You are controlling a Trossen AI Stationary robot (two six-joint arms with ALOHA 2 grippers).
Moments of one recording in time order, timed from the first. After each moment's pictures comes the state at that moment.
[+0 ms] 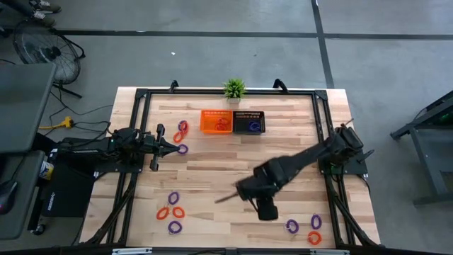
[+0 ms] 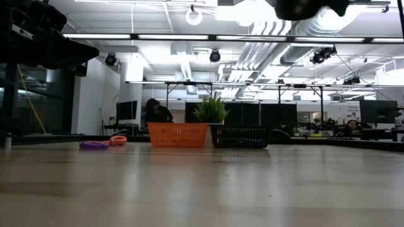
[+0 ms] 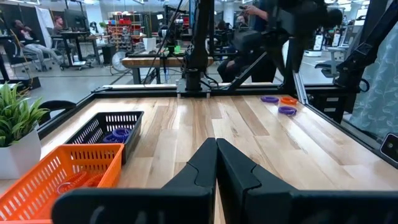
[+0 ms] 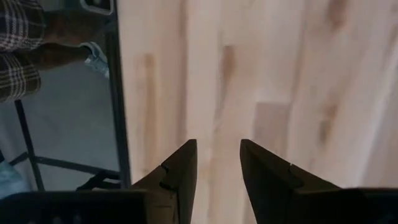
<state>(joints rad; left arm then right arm) 0.06 0.02 0.03 0.00 0.11 0.02 0.42 1.89 1.73 -1.21 -0.24 0.44</state>
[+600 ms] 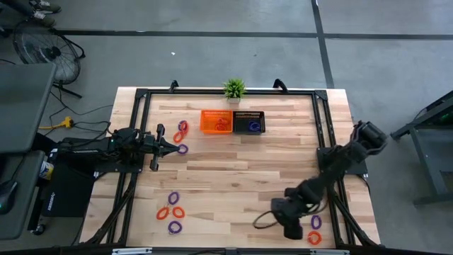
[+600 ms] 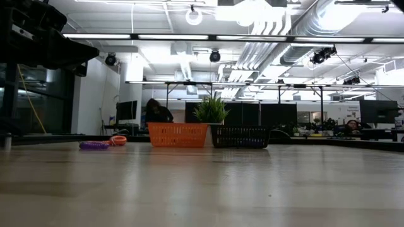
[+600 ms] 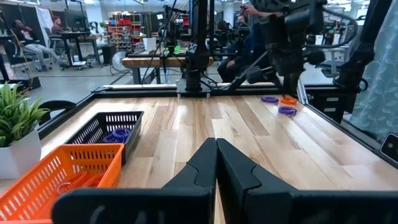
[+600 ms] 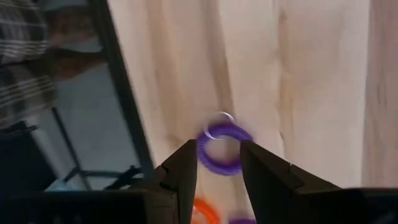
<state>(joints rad) 0.06 0.02 0.03 0.00 0.11 0.02 0.73 1.63 1.04 -0.64 -0.23 0.97</state>
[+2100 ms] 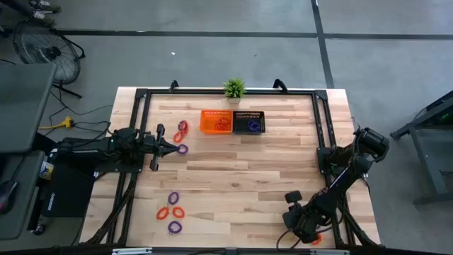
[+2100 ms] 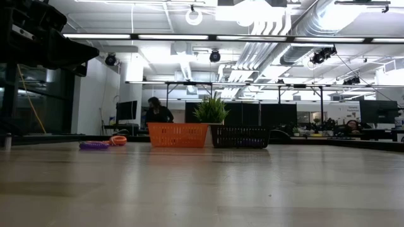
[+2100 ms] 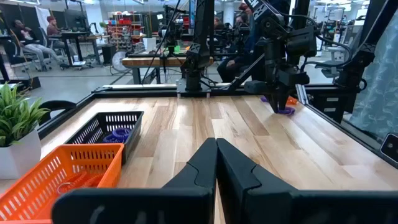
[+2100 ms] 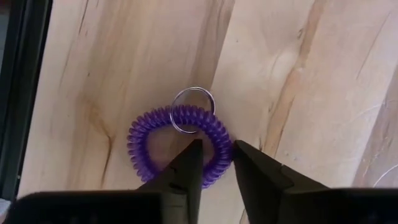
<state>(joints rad) 0.06 0.02 0.03 0.00 0.11 0.02 0.93 1.74 0.87 -0.45 0.10 0.67</state>
